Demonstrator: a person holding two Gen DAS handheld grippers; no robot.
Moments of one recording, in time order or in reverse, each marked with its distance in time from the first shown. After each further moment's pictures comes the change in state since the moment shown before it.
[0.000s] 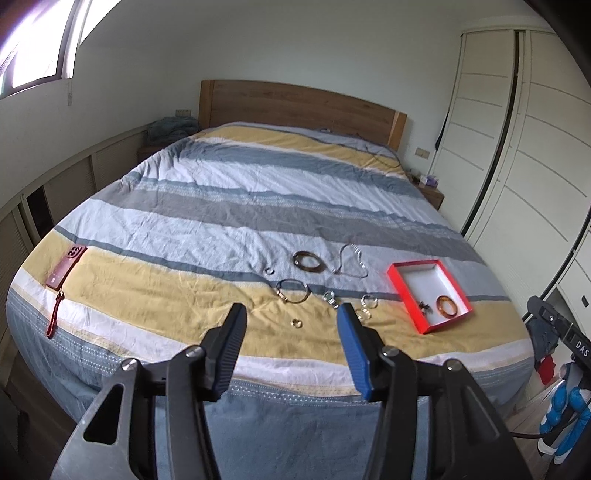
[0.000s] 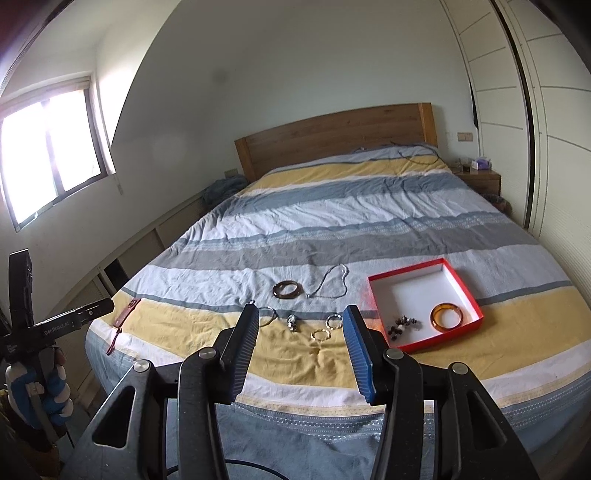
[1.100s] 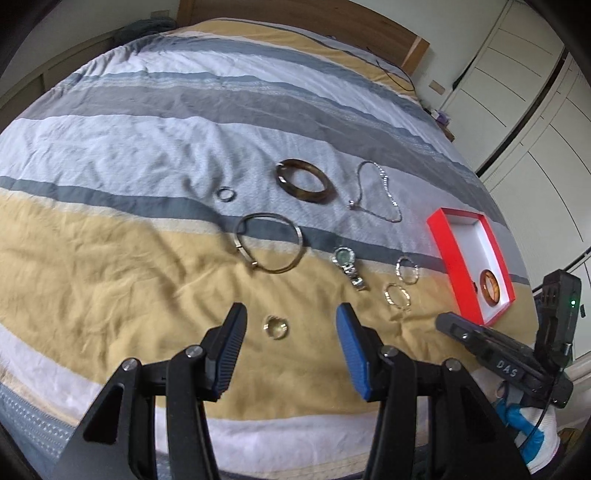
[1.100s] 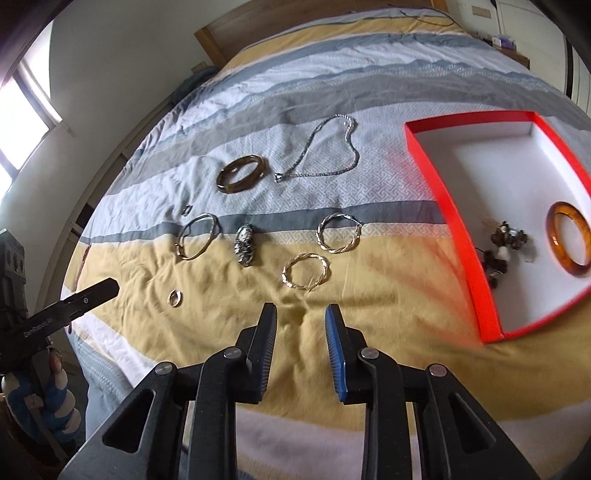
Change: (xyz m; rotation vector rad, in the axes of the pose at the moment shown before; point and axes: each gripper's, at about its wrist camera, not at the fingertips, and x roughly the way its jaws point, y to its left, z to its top) left arm 0.278 -0.005 -0.006 -0.077 0.366 -0.131; right arm 0.295 -0.052 -0.062 0.133 0.487 0.034
